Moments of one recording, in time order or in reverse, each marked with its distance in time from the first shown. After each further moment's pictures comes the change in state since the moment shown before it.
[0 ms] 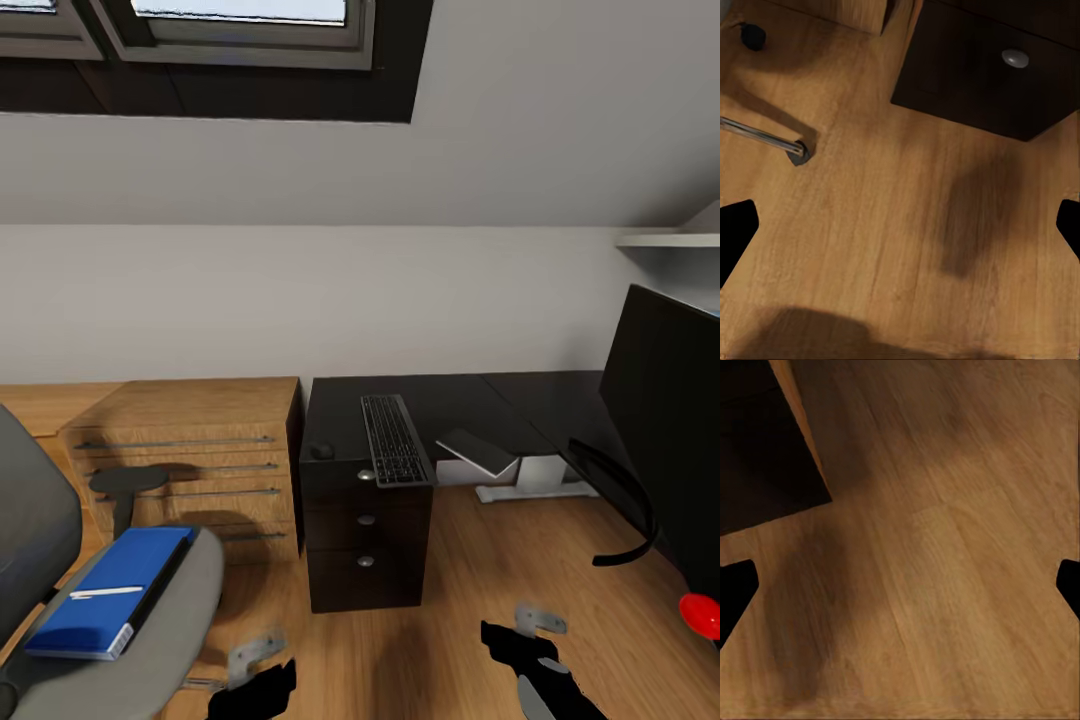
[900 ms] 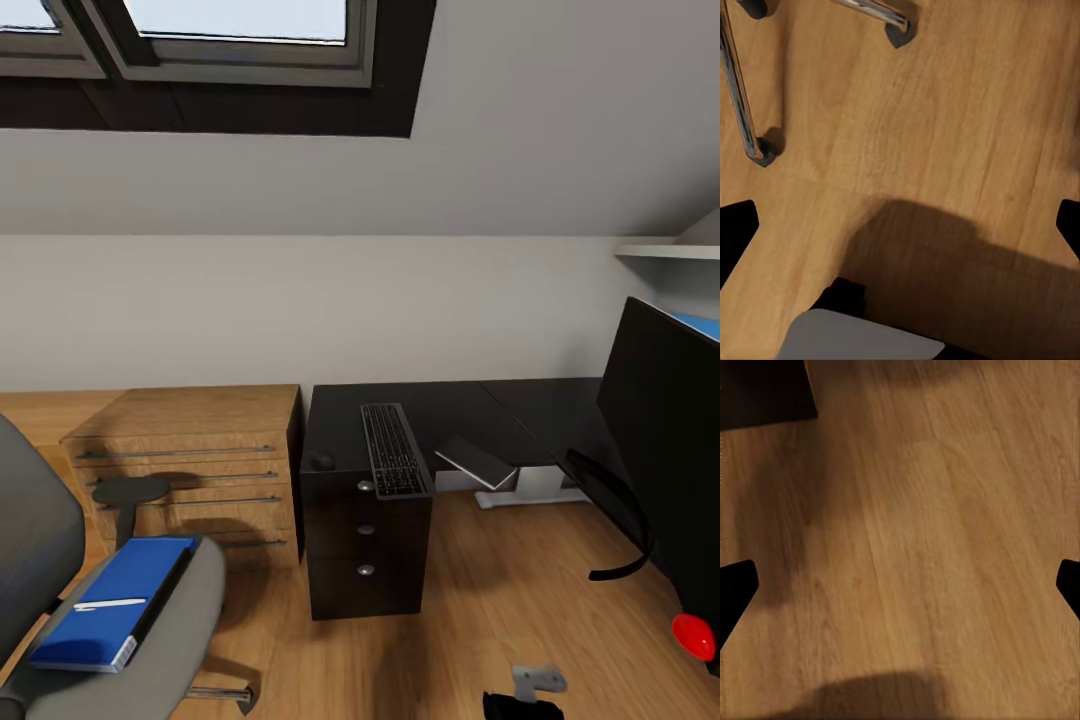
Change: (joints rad) left arm 0.000 0.020 -0.011 0.456 -0.008 -0.144 -0.002; right arm 0.005 0.022 0.135 0.273 0.017 -0.115 0.040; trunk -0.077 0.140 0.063
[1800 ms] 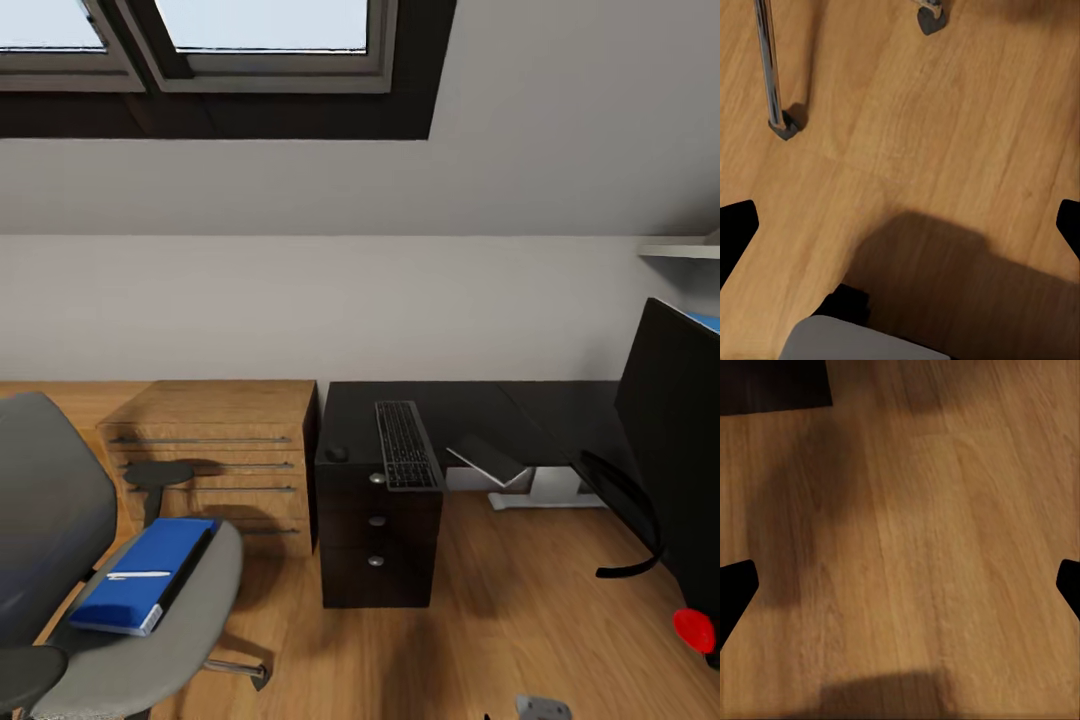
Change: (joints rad) left arm 0.000 -0.004 -0.009 0.063 0.001 -0.098 -0.002; right arm 0.000 0.044 0.000 0.170 0.010 -0.195 0.022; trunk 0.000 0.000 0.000
